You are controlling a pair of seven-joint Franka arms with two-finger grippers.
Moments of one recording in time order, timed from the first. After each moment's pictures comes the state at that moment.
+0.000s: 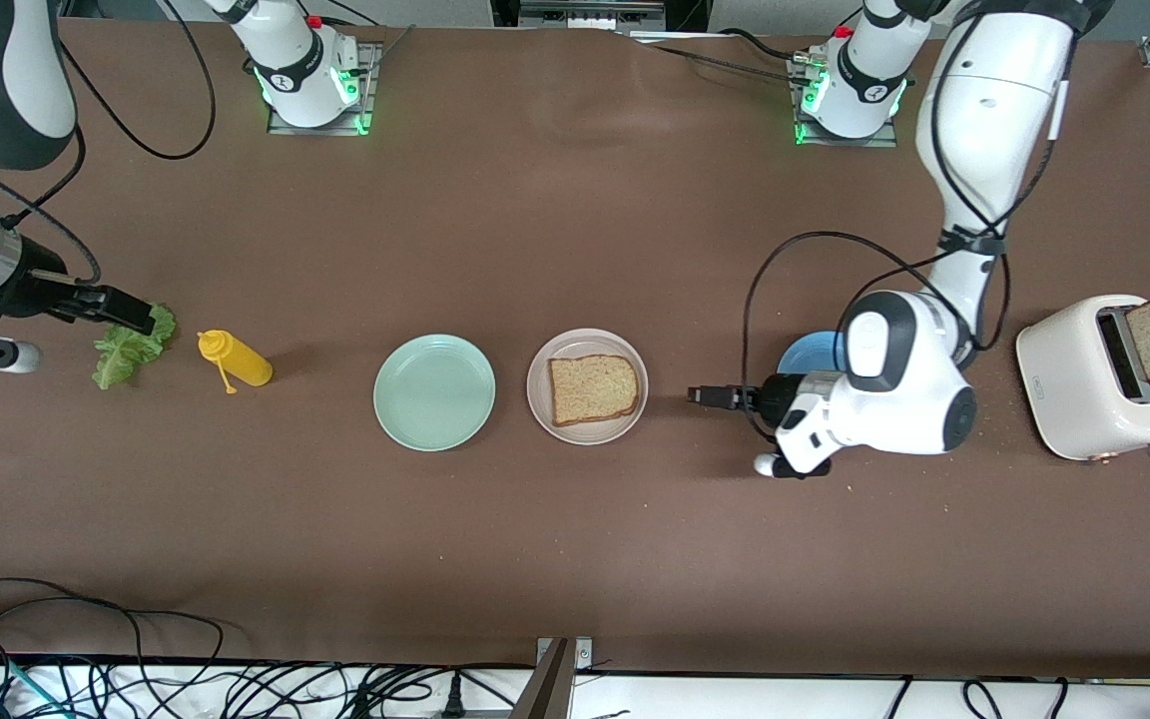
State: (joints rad) left arm -0.19 0.72 -0.03 -1.46 -0.71 1.91 0.08; right arm -0.07 0.19 0.06 -1.62 -0.03 1.76 0.16
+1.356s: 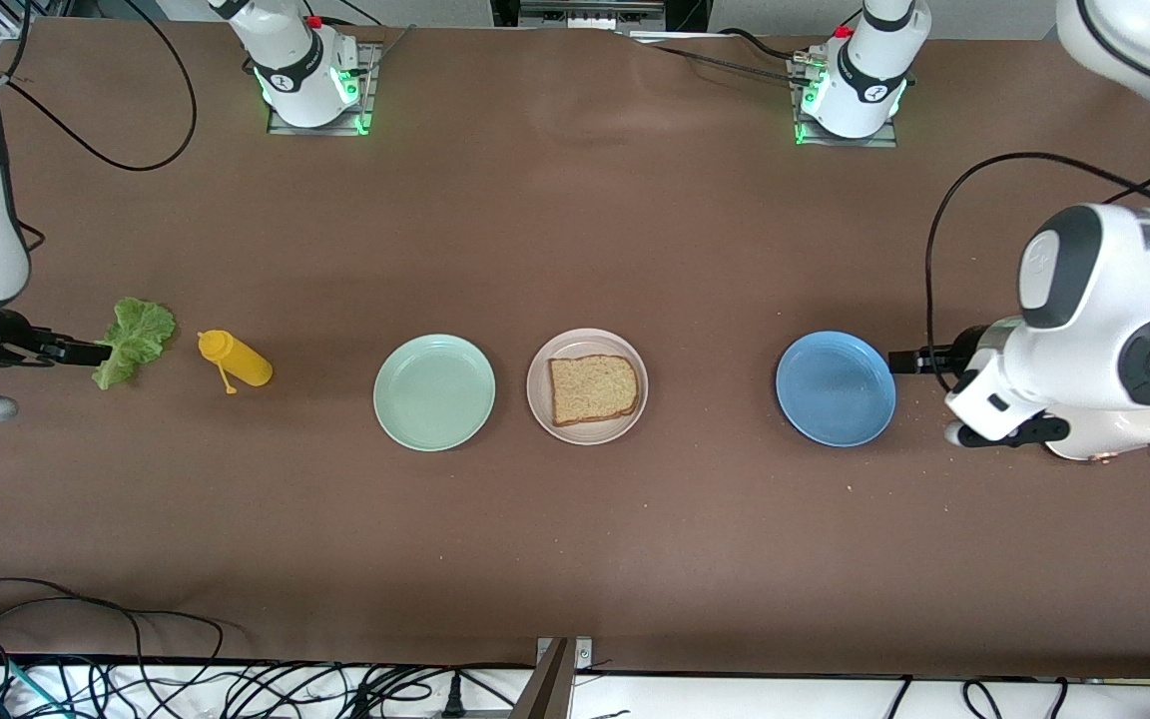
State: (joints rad) left arm -0.04 0.43 -0.03 -1.45 -0.01 1.57 -0.17; right arm -0.34 0.51 0.06 -1.63 -0.16 1.85 0.03
